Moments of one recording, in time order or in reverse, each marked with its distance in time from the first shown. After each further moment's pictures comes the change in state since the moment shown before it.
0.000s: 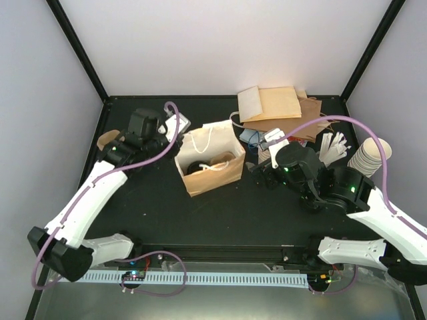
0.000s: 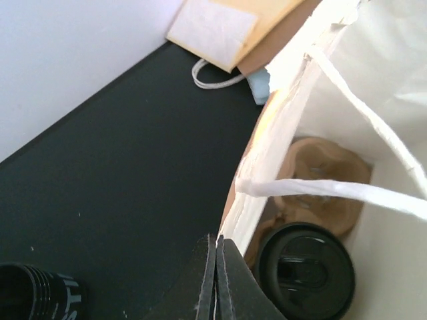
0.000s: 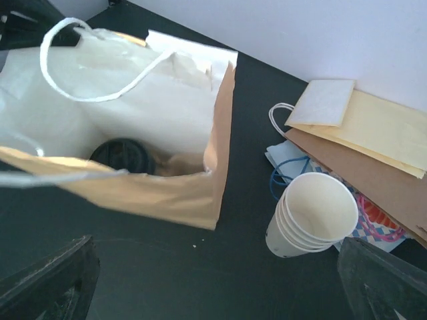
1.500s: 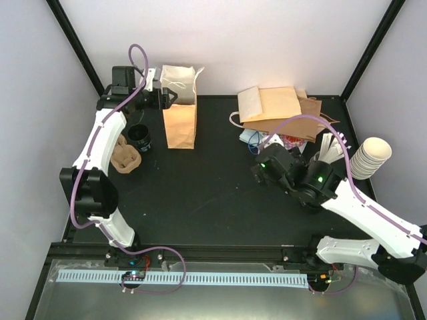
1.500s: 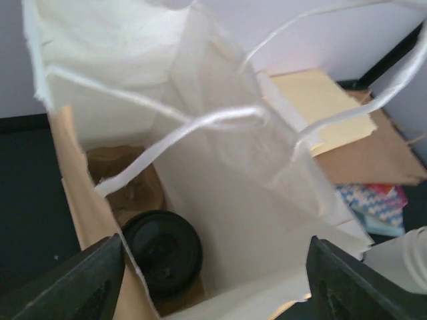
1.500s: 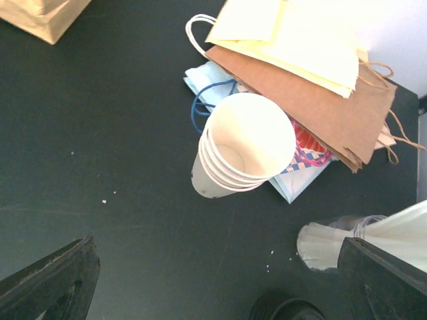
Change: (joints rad) left arm 0.410 0.567 0.473 0.103 0.389 -0.360; right arm -0.120 0.127 -0.079 -0.132 0.143 0.084
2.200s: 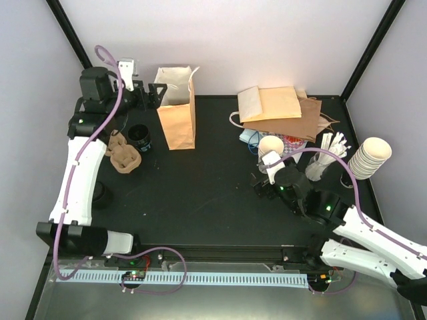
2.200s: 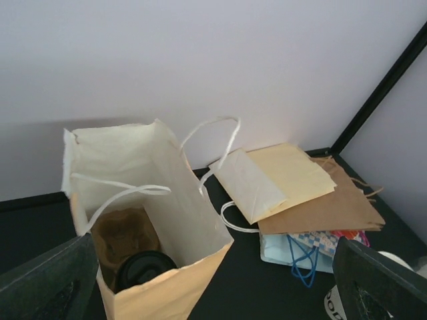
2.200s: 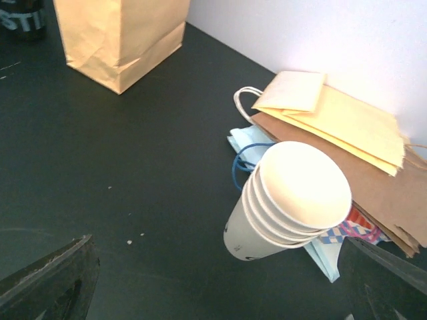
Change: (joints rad) left arm 0.000 -0.348 -0.078 0.039 -0.055 -0.046; right arm 0.025 -0.347 -0.517 0.570 -0.113 -0.319
